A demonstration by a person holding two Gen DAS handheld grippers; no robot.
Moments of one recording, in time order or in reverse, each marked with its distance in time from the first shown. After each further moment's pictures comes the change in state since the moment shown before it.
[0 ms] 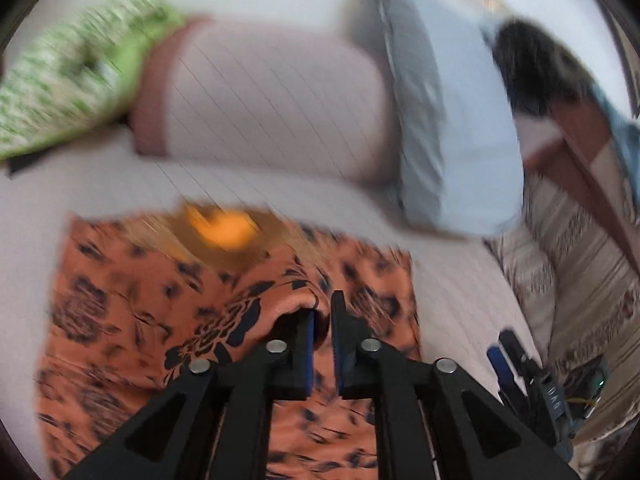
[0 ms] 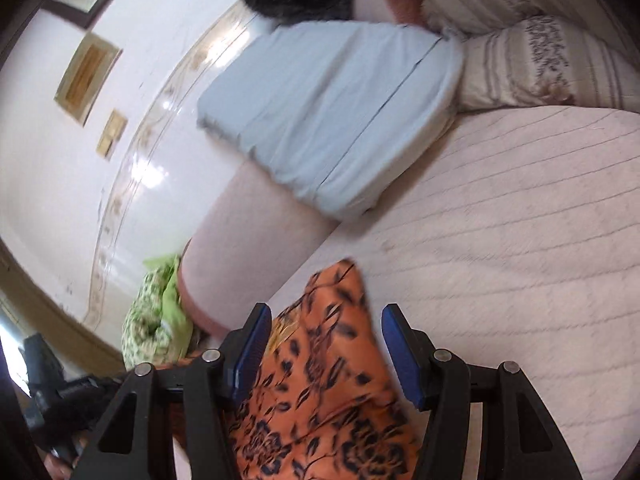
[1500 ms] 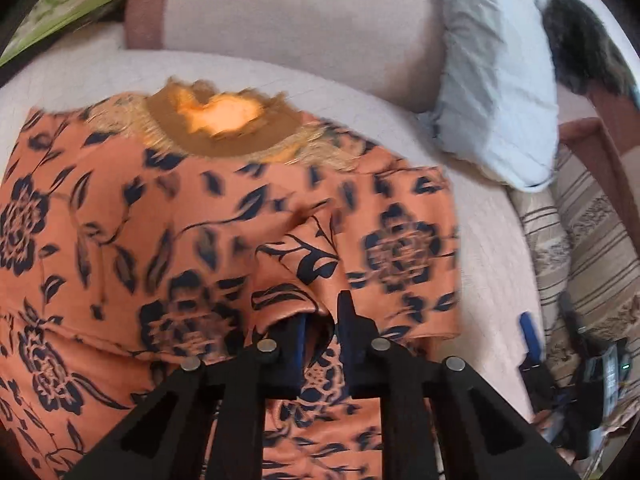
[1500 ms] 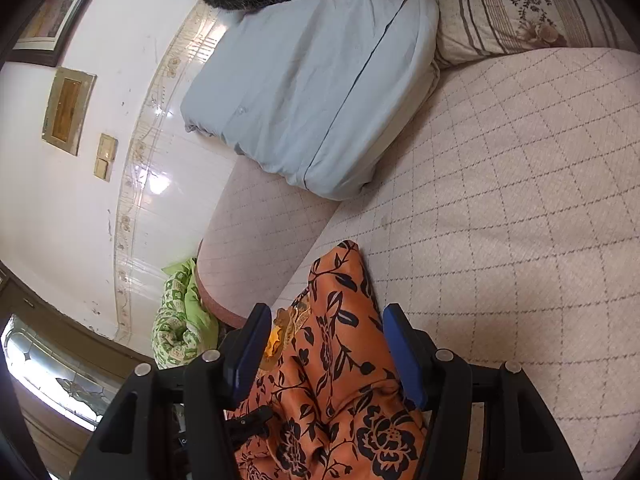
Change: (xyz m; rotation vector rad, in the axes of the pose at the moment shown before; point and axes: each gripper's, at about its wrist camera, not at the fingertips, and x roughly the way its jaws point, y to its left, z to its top) left arm 0.054 0.023 -0.036 -0.113 0.198 -0.044; right arm 0.009 -0.019 0.003 0.122 0.105 0.084
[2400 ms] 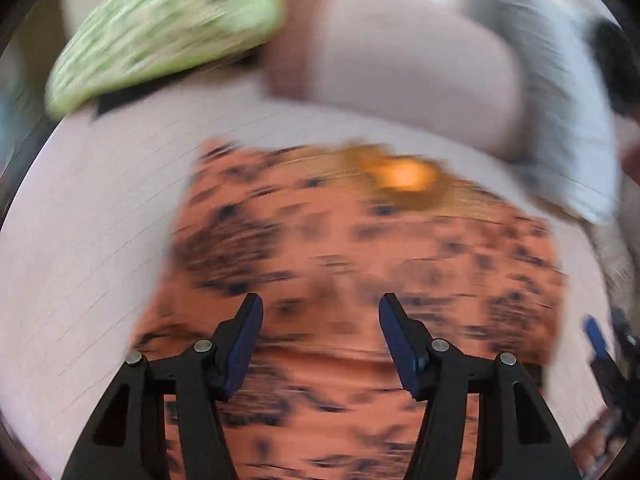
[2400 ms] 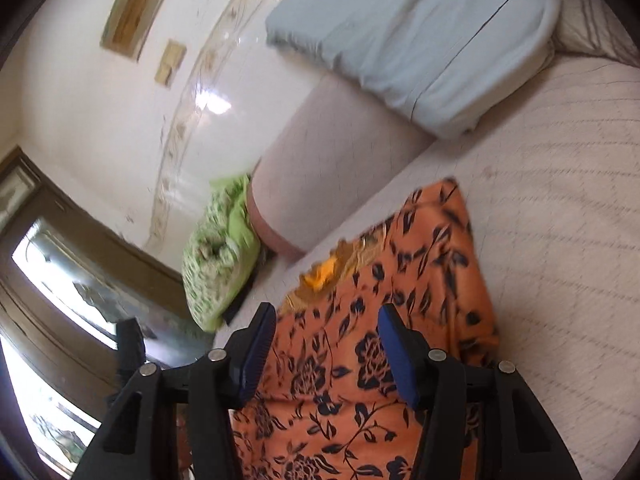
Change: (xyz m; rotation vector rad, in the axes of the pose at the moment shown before) left arm -0.082 0.135 -0.013 -0.066 -0.167 0.360; right arm 0.043 0.061 -0.044 -0.253 0.232 0.142
